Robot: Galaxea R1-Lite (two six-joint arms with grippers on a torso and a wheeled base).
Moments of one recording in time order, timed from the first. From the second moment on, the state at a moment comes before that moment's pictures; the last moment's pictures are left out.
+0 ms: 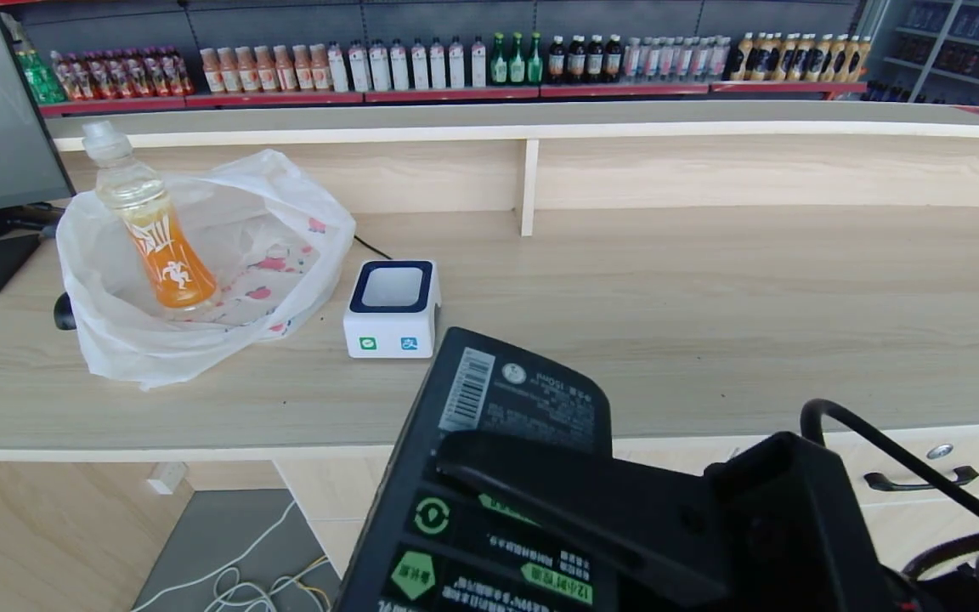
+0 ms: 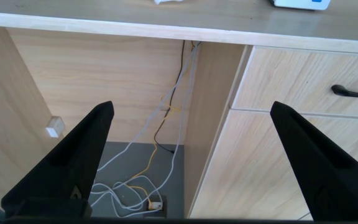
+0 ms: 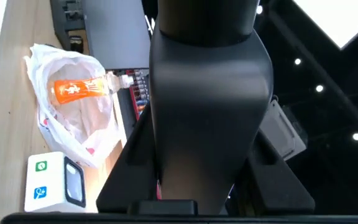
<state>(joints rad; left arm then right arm) 0.00 0.00 0.00 0.00 0.00 0.00 1.13 1.65 -0.50 -1.57 0.20 -1.65</state>
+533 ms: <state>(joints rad) 0.00 0.00 0.00 0.00 0.00 0.00 1.05 1.68 -0.44 -1.57 0.19 -0.95</state>
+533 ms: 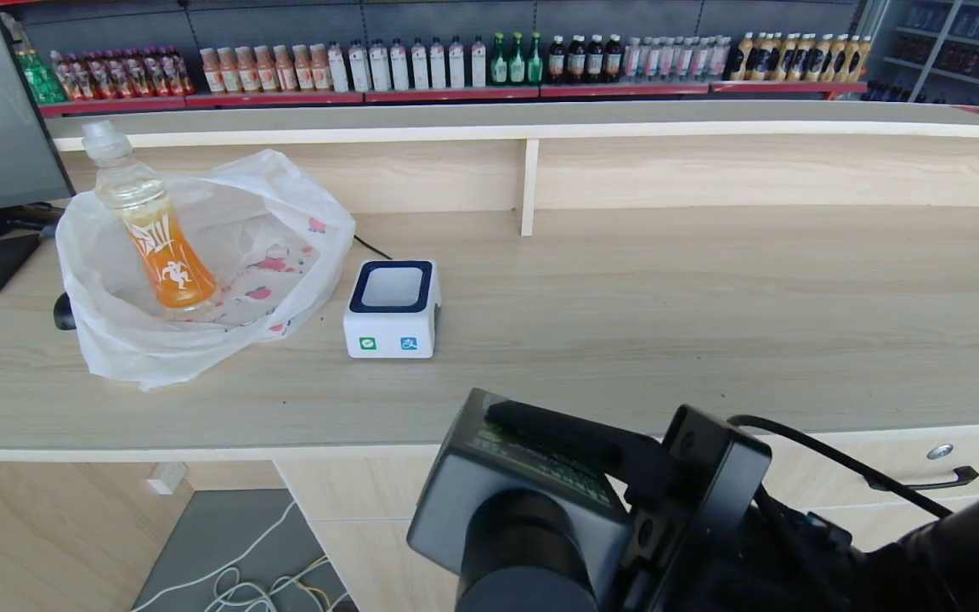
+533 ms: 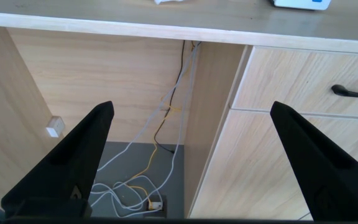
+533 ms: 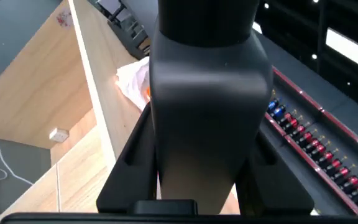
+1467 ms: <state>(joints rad) 0.00 0.00 0.00 0.00 0.00 0.00 0.93 1.75 -0.64 -1.57 0.00 -0.09</state>
